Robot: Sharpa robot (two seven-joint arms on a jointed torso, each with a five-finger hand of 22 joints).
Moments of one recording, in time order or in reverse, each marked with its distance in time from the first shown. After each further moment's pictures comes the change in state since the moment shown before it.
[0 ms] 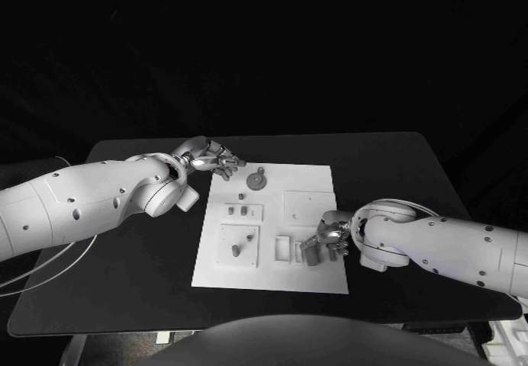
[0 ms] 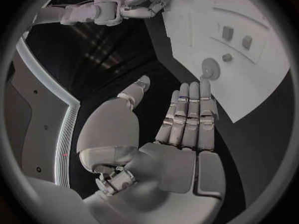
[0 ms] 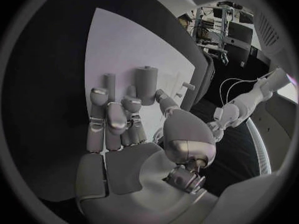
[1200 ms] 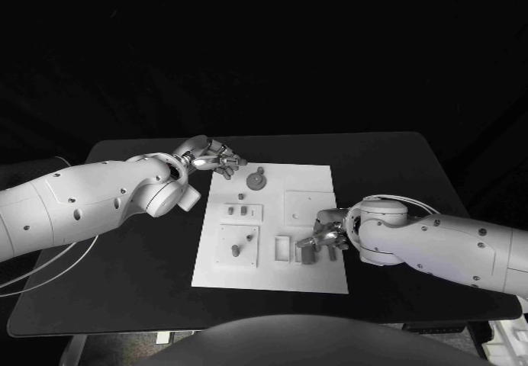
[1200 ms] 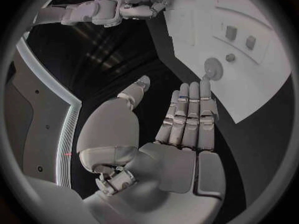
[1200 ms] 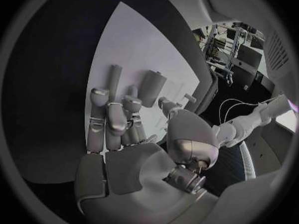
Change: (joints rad) left arm 0.000 0.003 0.000 0.006 0.005 -0.012 0.015; left_hand 0.000 0.000 0.000 0.000 0.004 0.000 0.000 0.000 0.000 0.000 0.000 0.000 -0.001 0.000 0.000 0.000 -0.002 0.000 0.000 0.000 0.000 -0.001; right arm 0.001 0.031 0.011 -0.002 -0.219 0.080 -0.004; right_hand -0.076 -0.133 0.047 0.315 -0.169 -0.034 -0.002 0.029 0.081 -0.002 -0.005 -0.004 0.025 -0.003 -0.004 0.021 0.027 -0.009 0.011 -0.033 -0.008 0.000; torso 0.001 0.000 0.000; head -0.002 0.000
